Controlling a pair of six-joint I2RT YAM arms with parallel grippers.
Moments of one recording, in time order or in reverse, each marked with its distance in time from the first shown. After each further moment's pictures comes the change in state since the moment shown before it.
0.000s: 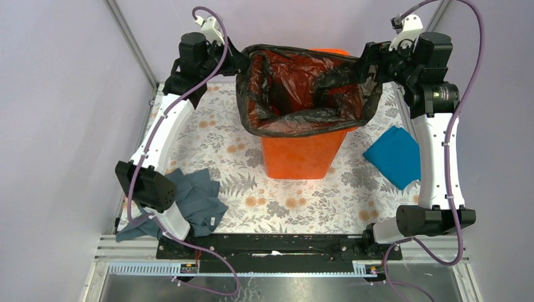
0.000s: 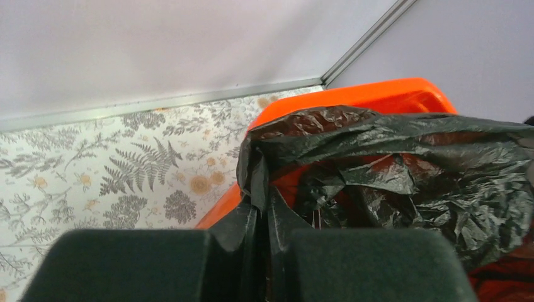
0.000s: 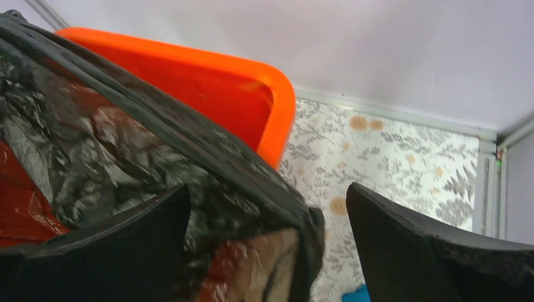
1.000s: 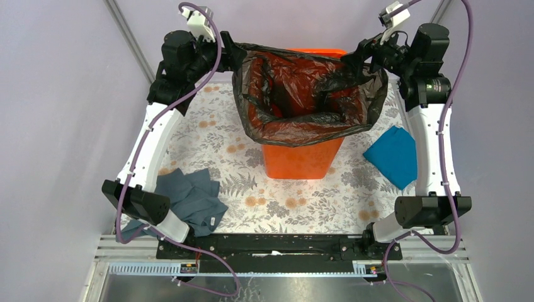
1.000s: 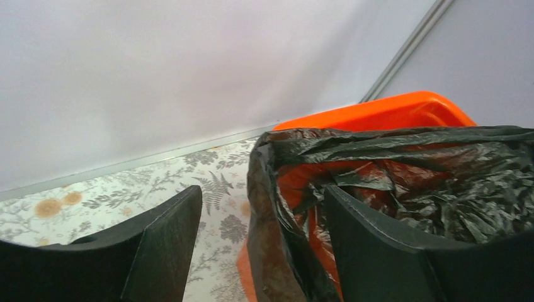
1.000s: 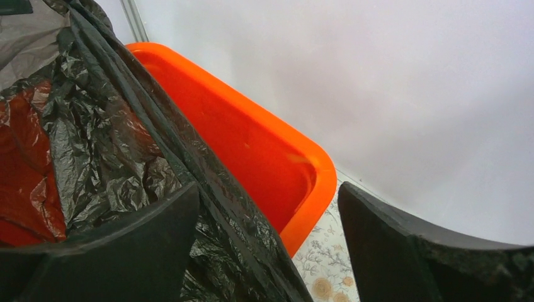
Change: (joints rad) left arm -0.002 -0.146 0.002 -0.011 -0.101 0.180; right arm 0.002 0.074 0.016 0.234 -0.309 -0.170
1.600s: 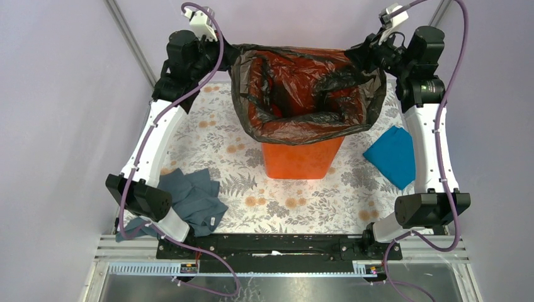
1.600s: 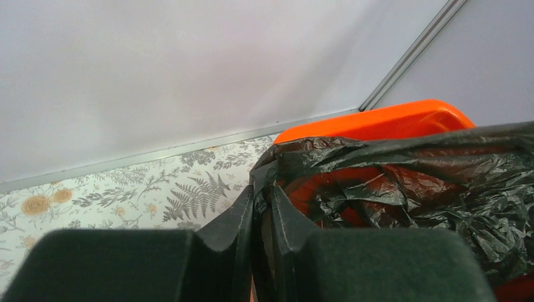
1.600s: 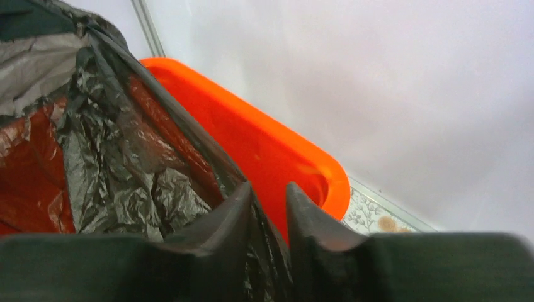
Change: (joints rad) left arm 0.000 0.037 0.009 0.006 -0.032 -0.019; right arm 0.000 0.000 -0.075 0.103 -0.053 0.062
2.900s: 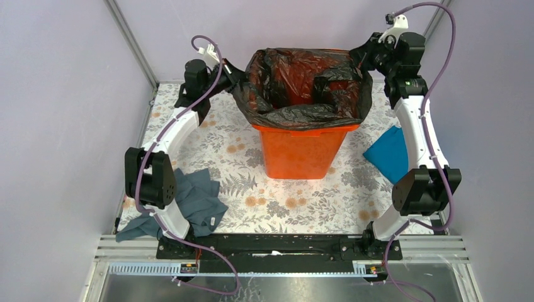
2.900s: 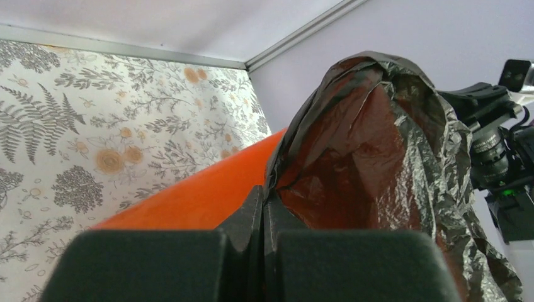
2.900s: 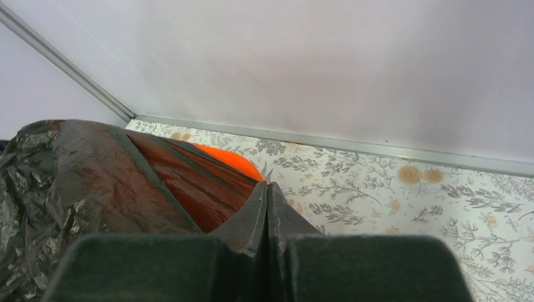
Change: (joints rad) left arm 0.090 0.123 -0.422 0.555 0.378 -0.586; right arm -0.018 0.108 -0.127 0.208 0.277 0.349
